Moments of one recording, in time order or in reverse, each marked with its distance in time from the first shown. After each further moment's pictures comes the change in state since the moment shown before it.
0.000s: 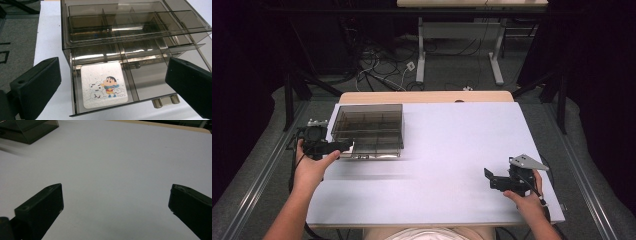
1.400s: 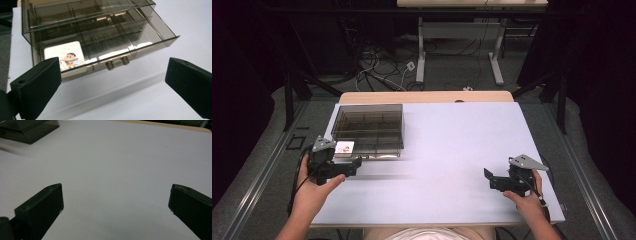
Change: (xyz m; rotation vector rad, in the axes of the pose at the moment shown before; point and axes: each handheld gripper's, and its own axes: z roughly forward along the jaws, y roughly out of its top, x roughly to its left) left arm -0.043 -0.042 -0.034 -0.030 -0.097 0.152; right arm 0.001 0.000 -0.001 0.006 -0.002 0.000
